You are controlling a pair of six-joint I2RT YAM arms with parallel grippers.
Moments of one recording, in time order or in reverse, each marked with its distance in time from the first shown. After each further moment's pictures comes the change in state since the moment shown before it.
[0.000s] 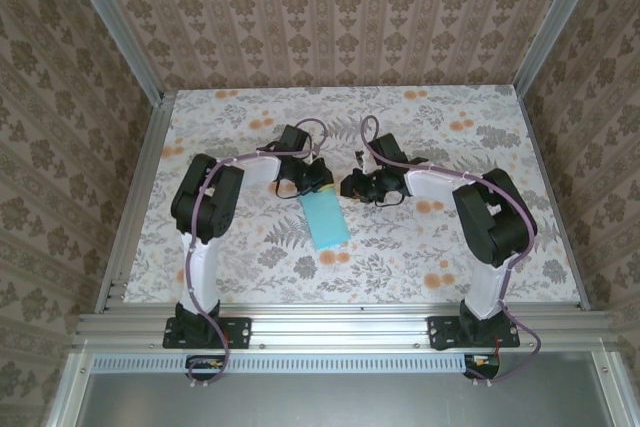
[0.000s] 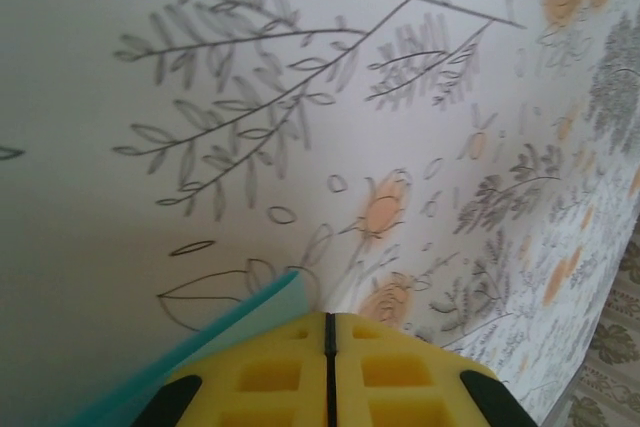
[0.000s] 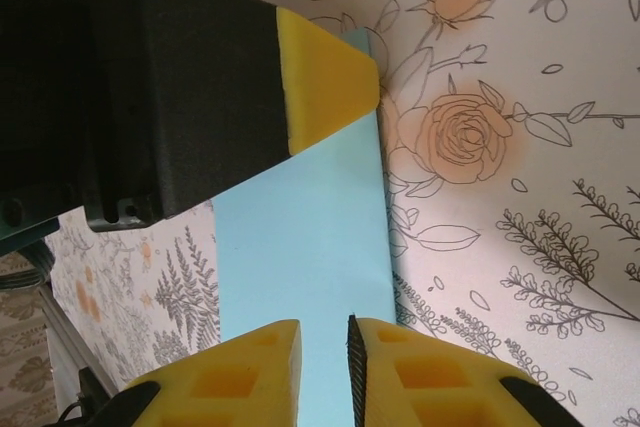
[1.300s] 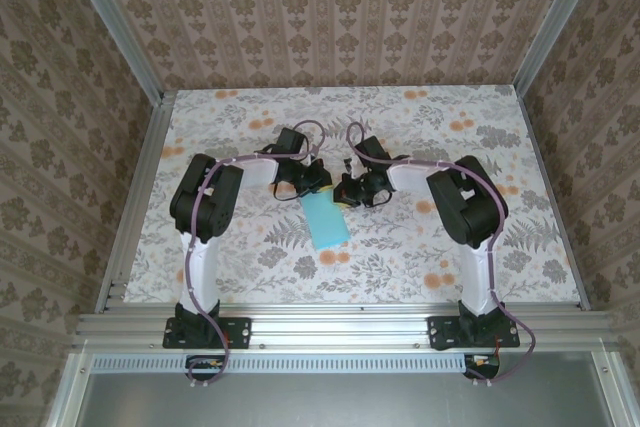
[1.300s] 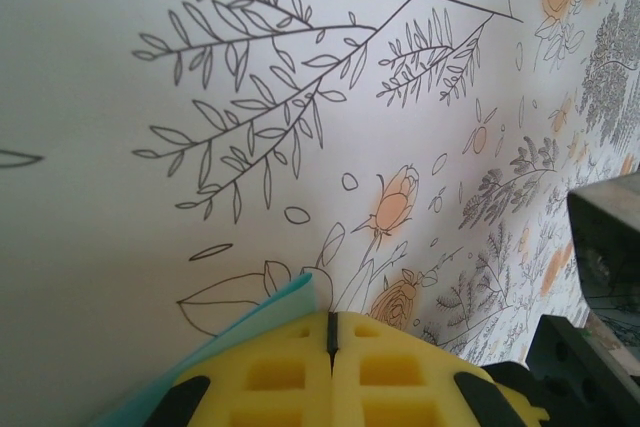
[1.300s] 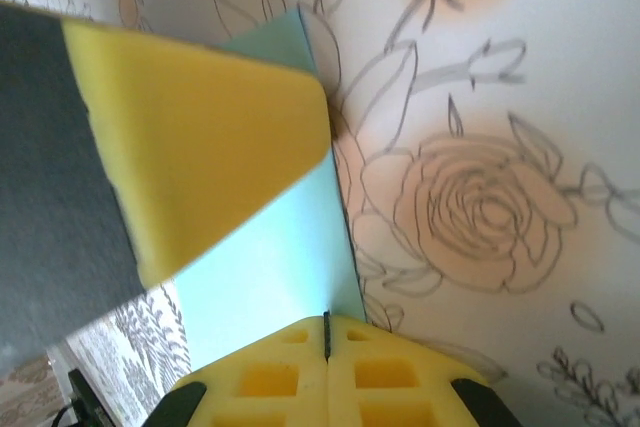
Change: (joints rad) left arm 0.013 0.004 -0.046 0.071 0.032 0.016; right arm 0.030 0.194 0.121 -0.050 -0.054 0.002
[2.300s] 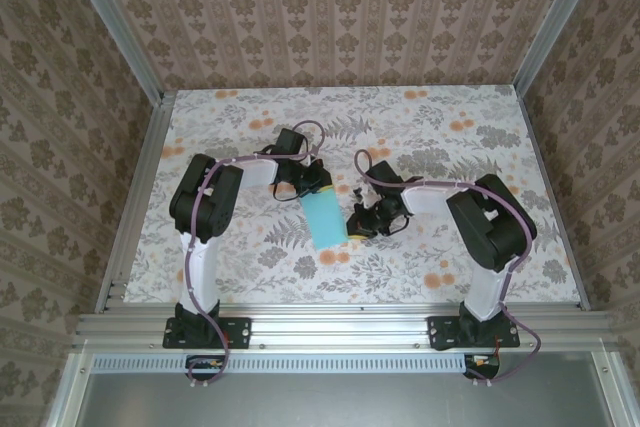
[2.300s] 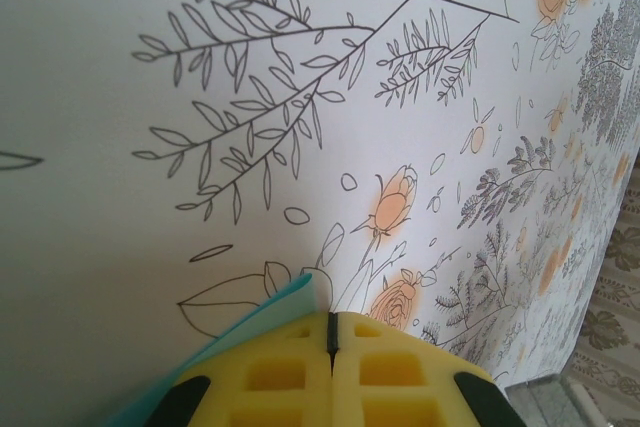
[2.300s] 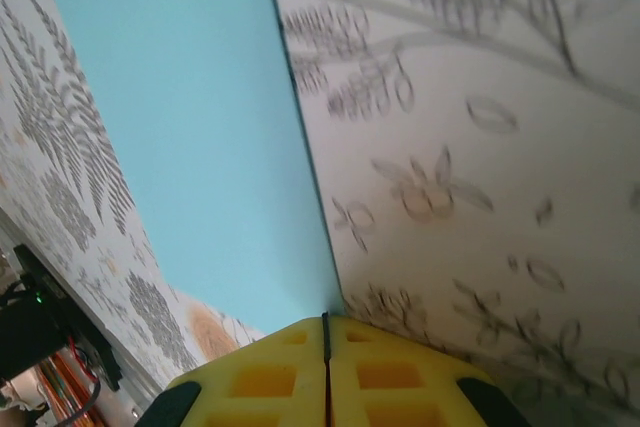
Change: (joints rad) left arm 0.002 0.000 -0.010 0.017 0.005 0.000; right arm 0.040 -0.230 -0.294 -0.109 -0.031 -0.074
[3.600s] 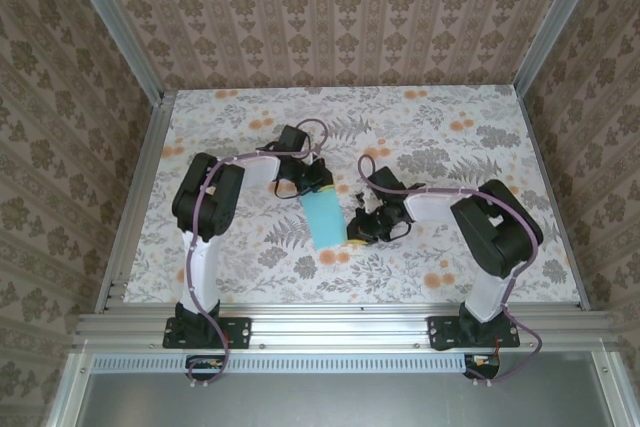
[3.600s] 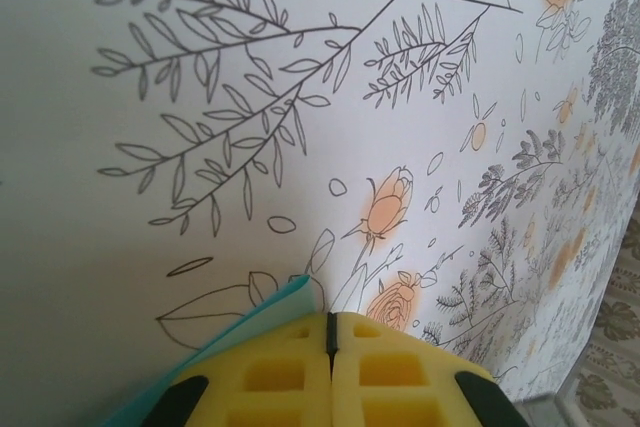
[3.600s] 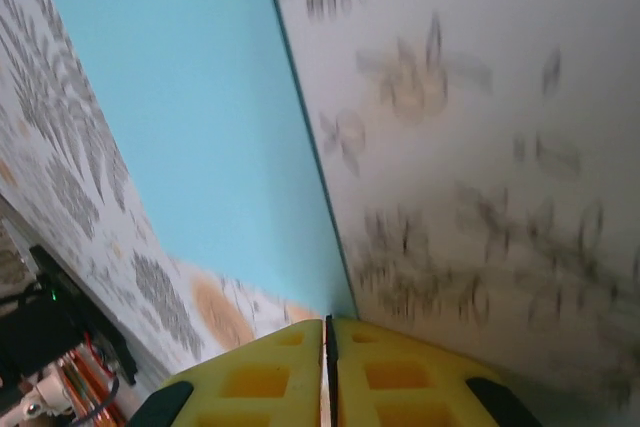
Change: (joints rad) left arm -0.009 0.019 0.071 -0.090 -0.006 0.049; right arm 0.023 -0.065 -0.076 0.065 0.001 0.098
